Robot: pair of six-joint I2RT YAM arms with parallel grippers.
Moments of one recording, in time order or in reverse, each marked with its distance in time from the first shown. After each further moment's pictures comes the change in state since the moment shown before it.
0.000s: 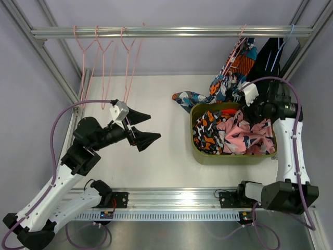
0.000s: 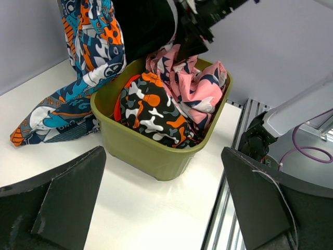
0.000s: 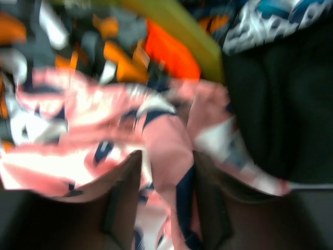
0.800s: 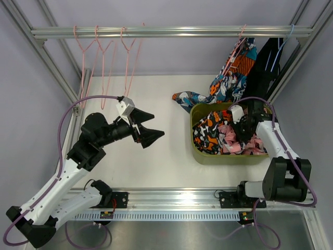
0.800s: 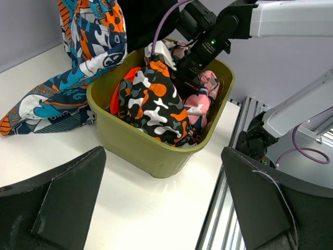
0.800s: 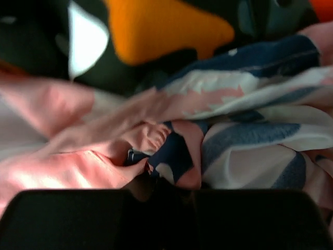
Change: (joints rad) left arm 0.001 0.068 -0.010 0.034 -0.003 -0.042; right arm 0.080 0.077 -0.437 0.222 0.173 0.223
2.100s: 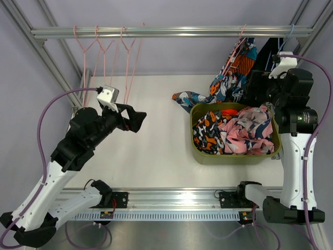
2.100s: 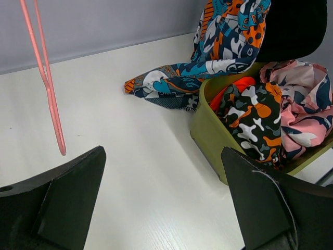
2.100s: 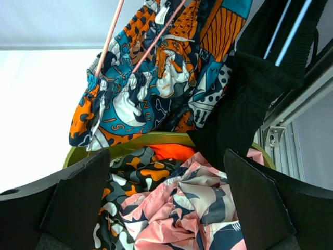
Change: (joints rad) left arm 0.001 0.005 0.248 -0.392 -0.550 0.025; right arm 0.006 -0.210 0.637 0.021 0.064 0.614
